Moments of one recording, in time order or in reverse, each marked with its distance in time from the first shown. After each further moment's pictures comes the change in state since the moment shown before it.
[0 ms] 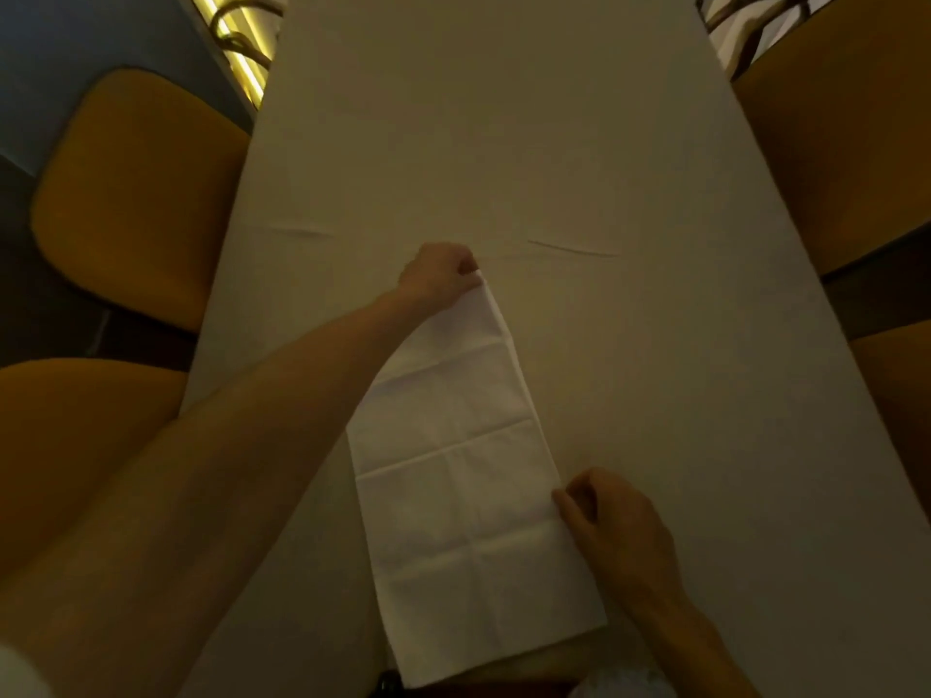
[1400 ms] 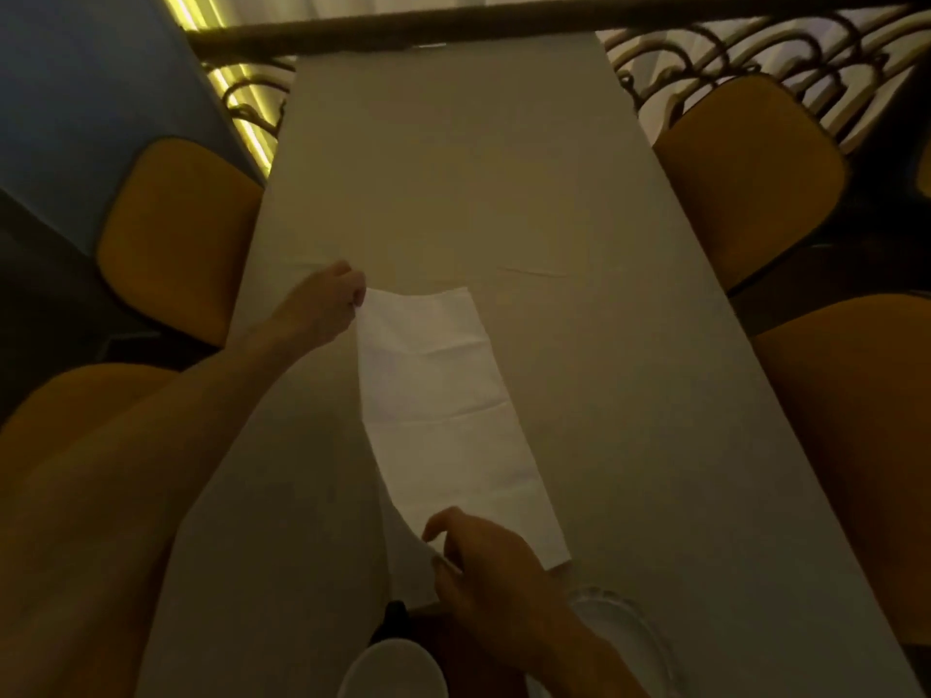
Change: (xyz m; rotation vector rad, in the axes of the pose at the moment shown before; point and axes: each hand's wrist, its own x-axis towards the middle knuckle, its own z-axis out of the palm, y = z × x) left_hand -0.104 -0.056 -0.098 0.370 0.166 0.255; right_hand -0.110 -0.093 -0.003 0.144 -0.287 -0.480
